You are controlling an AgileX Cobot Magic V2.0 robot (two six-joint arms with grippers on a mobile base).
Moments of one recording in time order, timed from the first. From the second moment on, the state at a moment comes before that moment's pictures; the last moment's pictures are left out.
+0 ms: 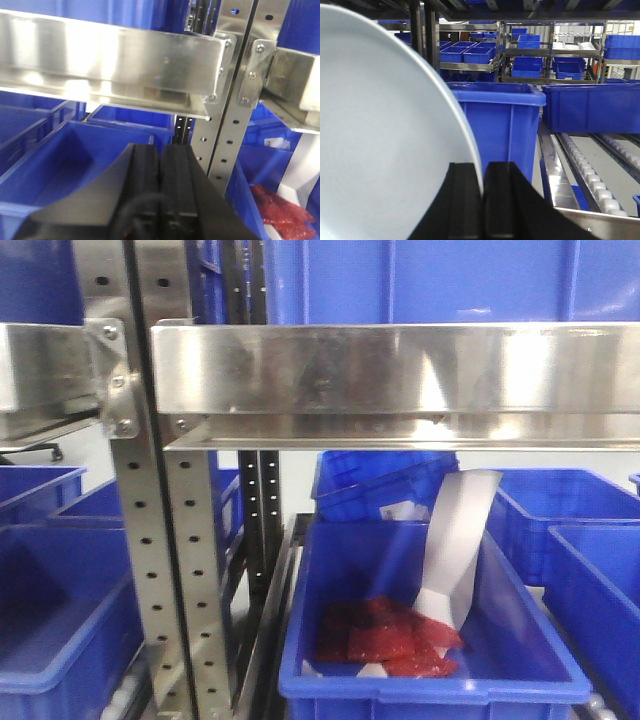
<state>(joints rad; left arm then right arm) -0.02 -0.01 0.03 -0.13 0.05 0.16 0.11 0.23 -0.44 0.18 0.17 -0.12</state>
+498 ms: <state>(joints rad) -0.02 -0.01 0.03 -0.13 0.05 0.16 0.11 0.23 -0.44 0.18 0.17 -0.12</state>
